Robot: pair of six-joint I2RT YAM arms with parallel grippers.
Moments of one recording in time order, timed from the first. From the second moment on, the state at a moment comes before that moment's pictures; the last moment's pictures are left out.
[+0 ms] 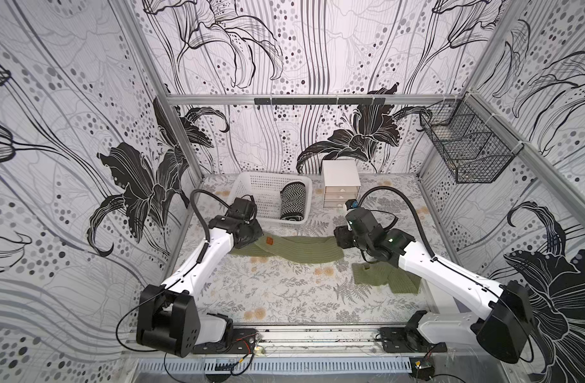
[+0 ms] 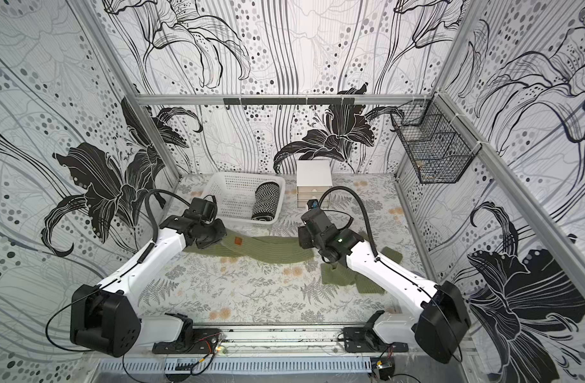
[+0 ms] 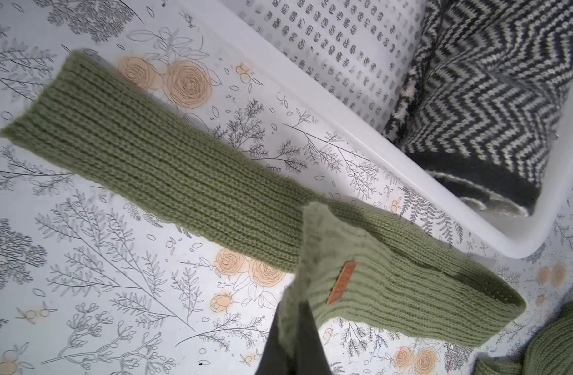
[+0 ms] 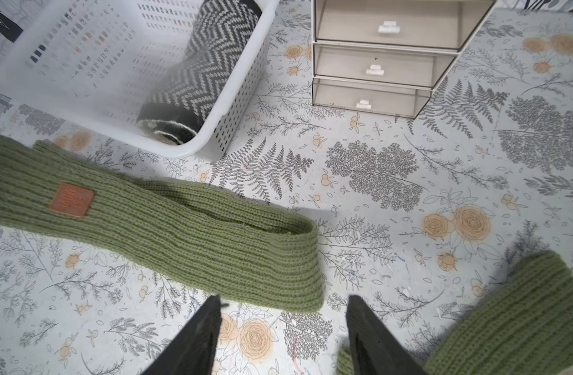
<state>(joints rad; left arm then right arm) -0.18 1.35 1.06 -0.82 -0.04 -0.68 0.74 1.29 1.04 -0.52 0.24 0.43</state>
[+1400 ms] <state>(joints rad) 0.19 1.46 1.08 -0.80 0.09 -0.49 0.68 1.79 1.10 -0.51 0.11 0.48</state>
